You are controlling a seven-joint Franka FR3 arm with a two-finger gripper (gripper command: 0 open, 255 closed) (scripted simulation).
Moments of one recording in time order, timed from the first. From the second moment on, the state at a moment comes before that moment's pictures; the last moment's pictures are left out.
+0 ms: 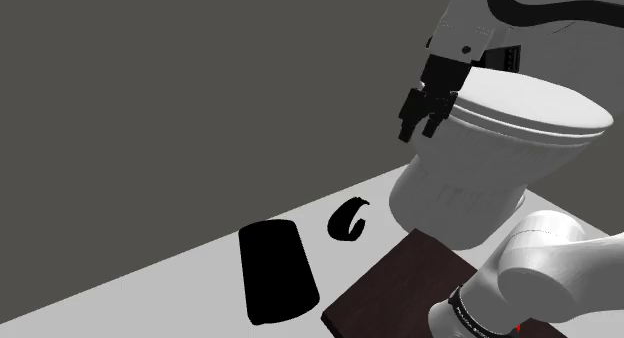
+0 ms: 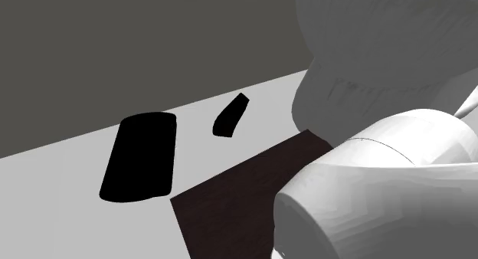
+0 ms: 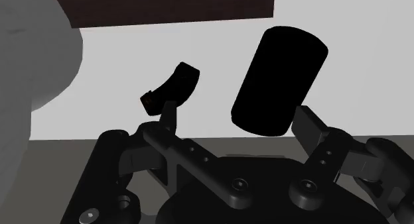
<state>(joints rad) 0.02 -0.78 0.01 -2.32 0.12 1.50 0.13</state>
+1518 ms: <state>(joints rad) 0.00 -0.15 -0.01 -2.41 -0.15 2.02 -0.09</state>
